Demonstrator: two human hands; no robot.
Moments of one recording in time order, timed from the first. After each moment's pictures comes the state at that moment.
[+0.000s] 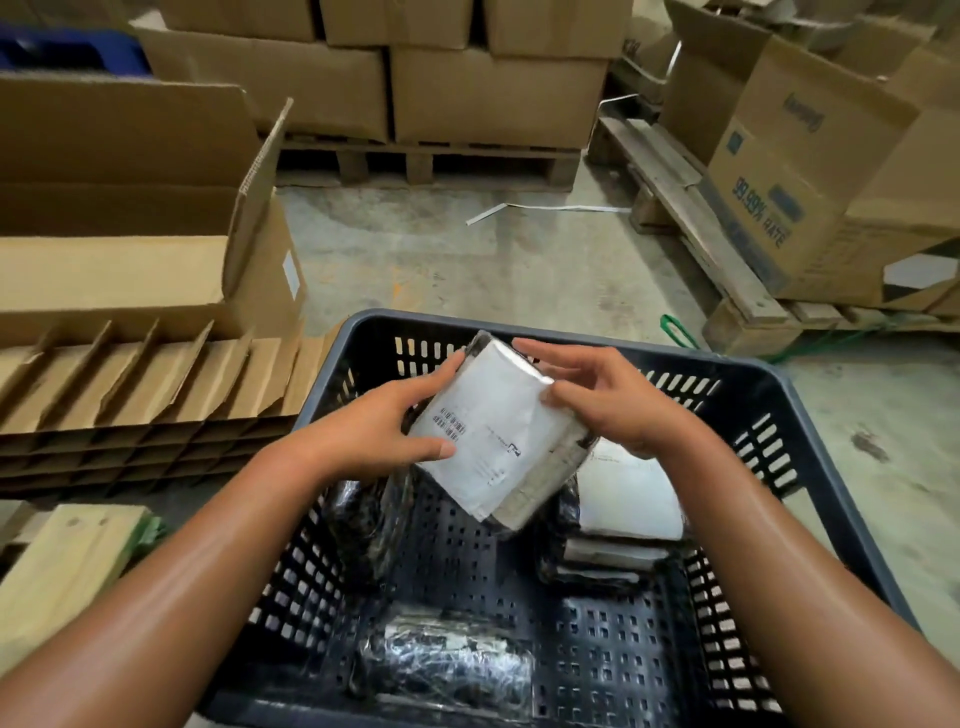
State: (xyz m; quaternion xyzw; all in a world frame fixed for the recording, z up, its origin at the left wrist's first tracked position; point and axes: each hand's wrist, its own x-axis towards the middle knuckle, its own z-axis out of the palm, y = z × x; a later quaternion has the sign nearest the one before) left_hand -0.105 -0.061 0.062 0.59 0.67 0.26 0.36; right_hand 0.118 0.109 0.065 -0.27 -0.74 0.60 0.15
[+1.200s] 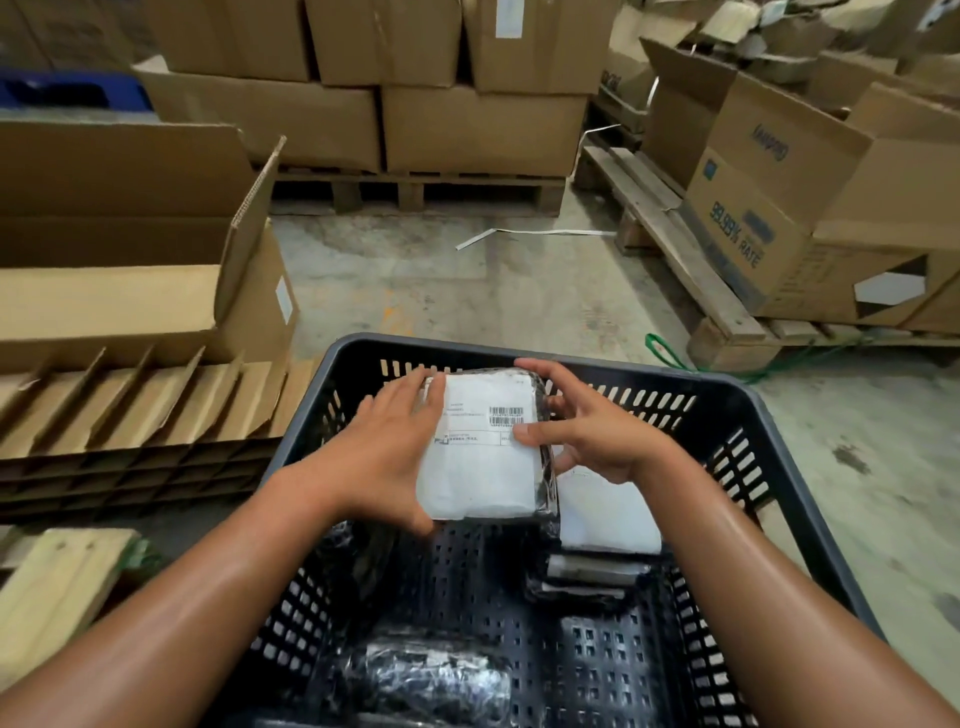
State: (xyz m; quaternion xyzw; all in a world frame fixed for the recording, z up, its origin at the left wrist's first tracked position) left_hand -0.077 -0.059 0.068 0.67 0.73 0.03 0.16; right_hand 0.131 0.107 0.065 -0.32 -0.64 0.70 0.07
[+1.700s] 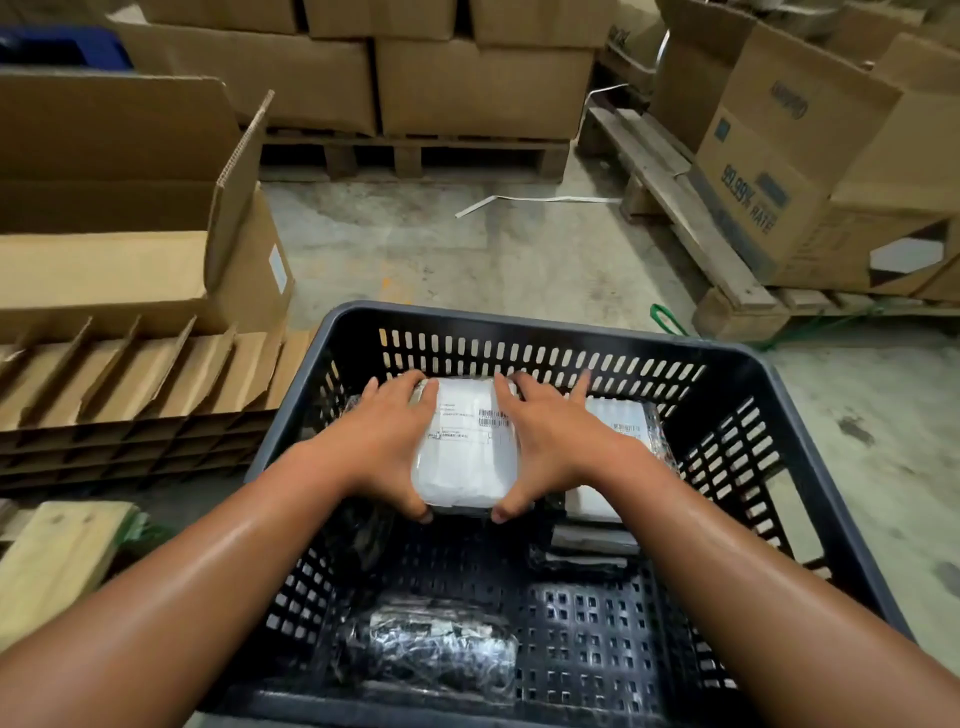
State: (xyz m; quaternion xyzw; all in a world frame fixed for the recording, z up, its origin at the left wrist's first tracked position) left_hand -0.091 -0.051 0.023 0.67 0.72 -0.04 0.15; right_hand 0.104 0.078 0.039 -0.28 -0.94 0.11 -0.15
